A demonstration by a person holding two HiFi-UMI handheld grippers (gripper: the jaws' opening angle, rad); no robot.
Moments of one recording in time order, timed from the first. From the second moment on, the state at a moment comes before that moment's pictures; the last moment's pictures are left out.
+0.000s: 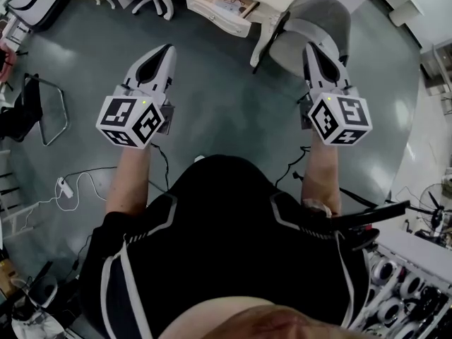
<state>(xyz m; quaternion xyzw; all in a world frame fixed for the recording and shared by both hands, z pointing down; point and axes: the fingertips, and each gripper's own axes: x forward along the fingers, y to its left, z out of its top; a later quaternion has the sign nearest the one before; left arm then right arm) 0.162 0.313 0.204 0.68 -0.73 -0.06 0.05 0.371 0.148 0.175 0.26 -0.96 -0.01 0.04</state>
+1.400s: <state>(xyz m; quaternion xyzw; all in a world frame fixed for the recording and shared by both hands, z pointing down) 0.058 0.305 0.217 0.64 -0.77 -0.06 0.04 0.208 0.106 0.191 0.19 -0.98 -0.03 0.05</state>
